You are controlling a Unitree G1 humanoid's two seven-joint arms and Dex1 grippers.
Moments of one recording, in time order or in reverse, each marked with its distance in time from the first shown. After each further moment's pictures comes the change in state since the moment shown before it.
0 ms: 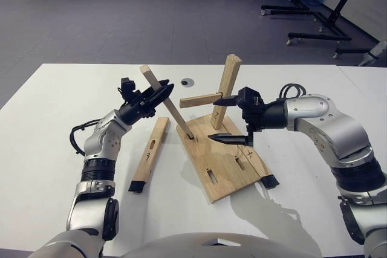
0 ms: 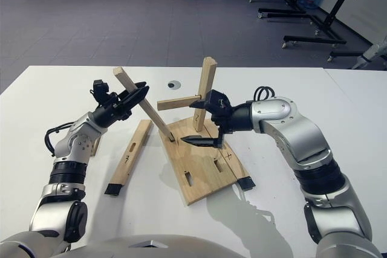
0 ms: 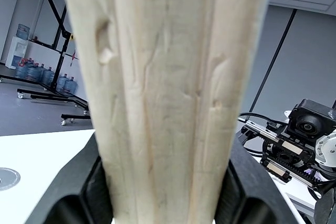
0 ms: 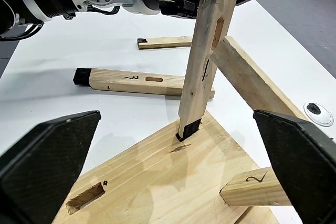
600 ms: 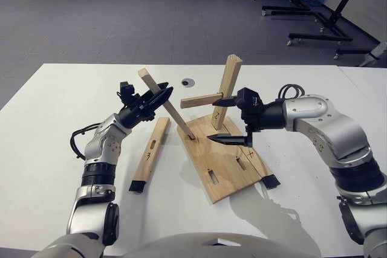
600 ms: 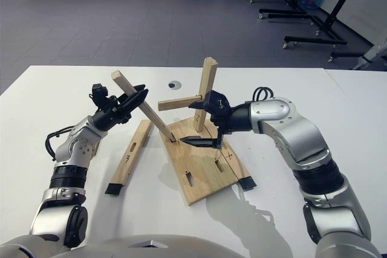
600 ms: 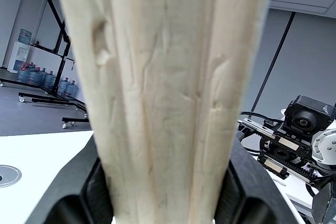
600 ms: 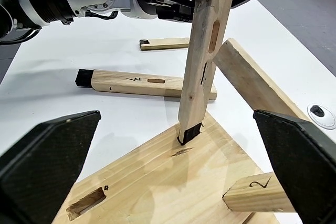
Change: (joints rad) left arm 0.035 -0.013 -0.010 0.018 0.003 -0.038 -0.021; right arm 0.000 0.010 0.006 0.001 0.000 0.000 0.000
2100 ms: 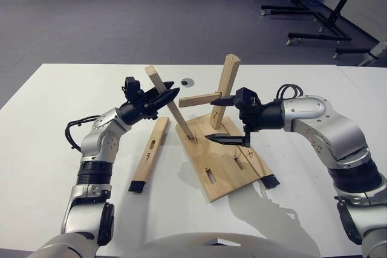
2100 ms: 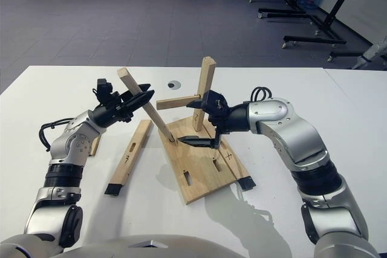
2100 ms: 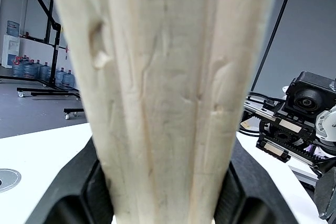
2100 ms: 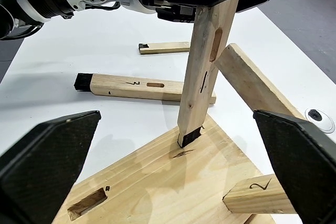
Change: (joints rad) left arm -0.003 0.052 -0.054 -0.120 0.040 0.050 0.040; right arm 0.002 0.012 0.000 -0.020 0.002 0.001 -0.020
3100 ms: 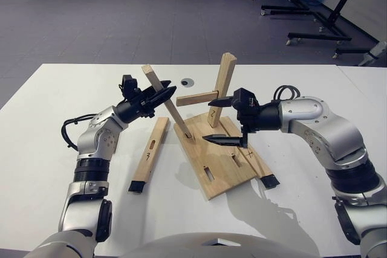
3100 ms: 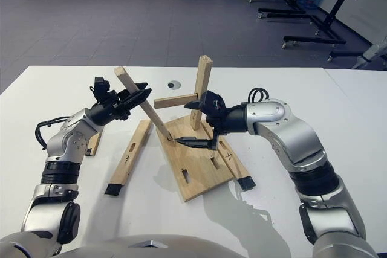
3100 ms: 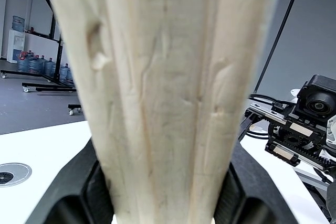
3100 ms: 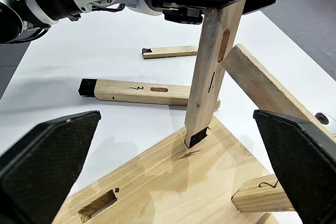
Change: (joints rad) left arm -0.026 0.022 0.016 0.029 -0.001 0.025 0.003; right arm 0.001 0.015 0.006 -0.005 0.017 0.012 -0.019
